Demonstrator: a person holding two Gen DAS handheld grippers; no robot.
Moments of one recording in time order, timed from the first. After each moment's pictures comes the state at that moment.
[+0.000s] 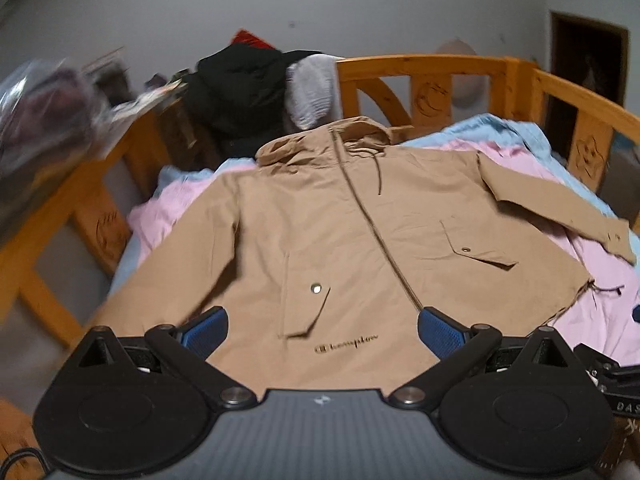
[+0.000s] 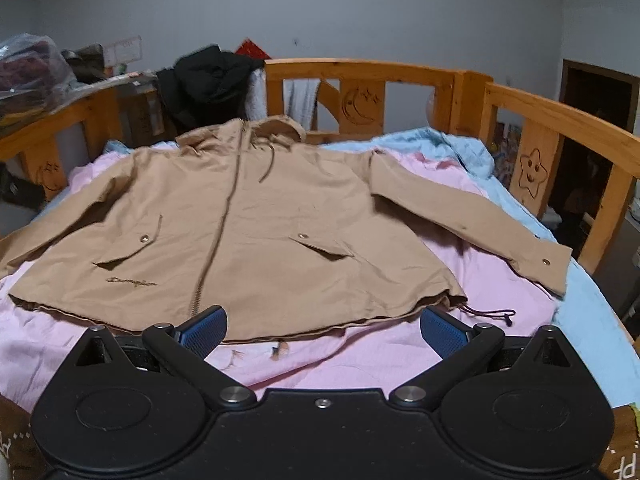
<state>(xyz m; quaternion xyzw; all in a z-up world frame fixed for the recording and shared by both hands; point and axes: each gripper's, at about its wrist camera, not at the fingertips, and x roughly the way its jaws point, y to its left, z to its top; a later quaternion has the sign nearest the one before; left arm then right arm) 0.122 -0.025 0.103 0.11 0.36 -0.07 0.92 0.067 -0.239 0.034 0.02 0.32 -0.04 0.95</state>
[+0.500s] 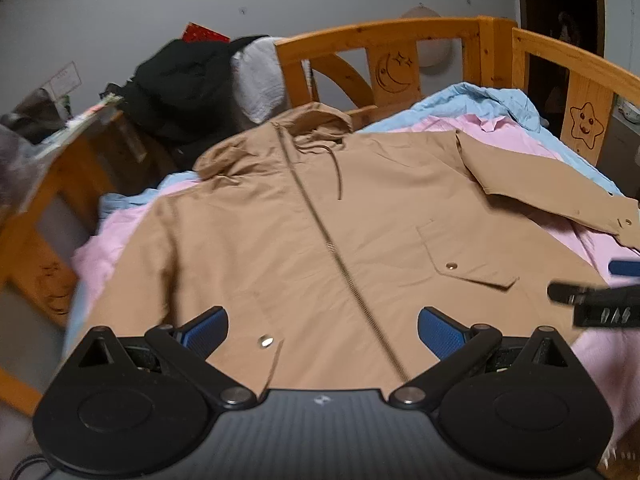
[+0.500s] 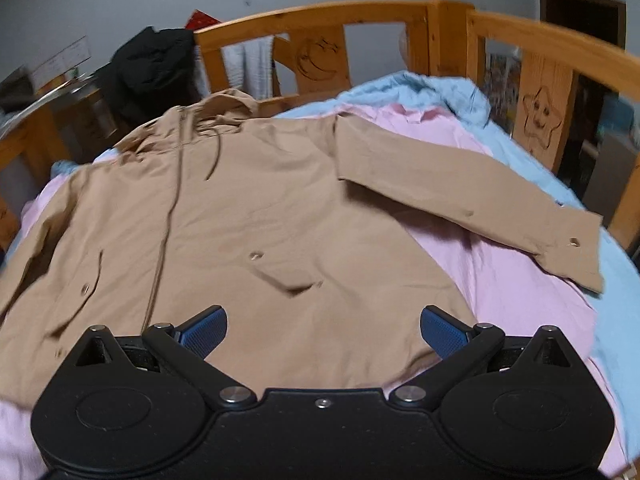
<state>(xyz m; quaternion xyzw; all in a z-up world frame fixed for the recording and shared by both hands) 0.226 -0.101 0.059 0.15 0.39 -0.11 0.90 0.197 -0.307 0.013 0.11 0.39 -0.07 0.91</state>
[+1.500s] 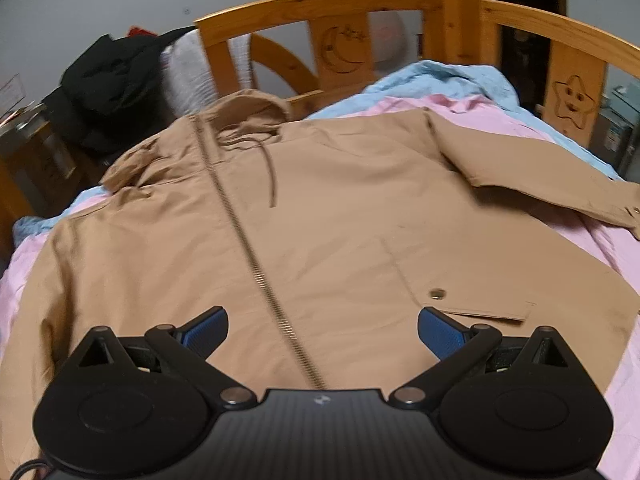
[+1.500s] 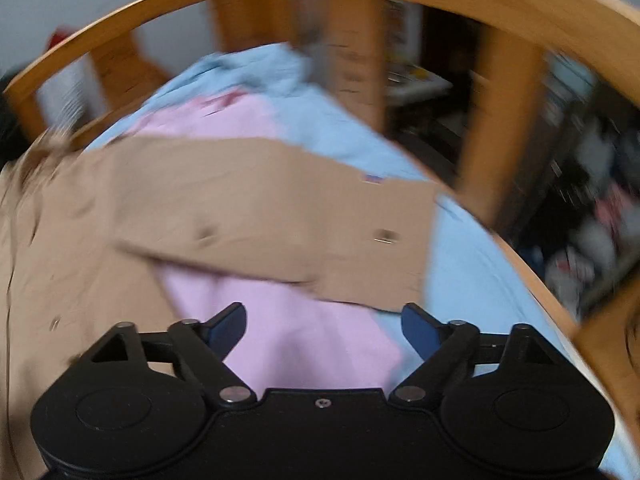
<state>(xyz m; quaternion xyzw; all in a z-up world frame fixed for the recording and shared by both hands) 0.300 -0.150 -0.022 0.16 0.38 -0.19 0.89 0.190 -0.506 -0.011 0.19 0.42 -0.25 0.85</state>
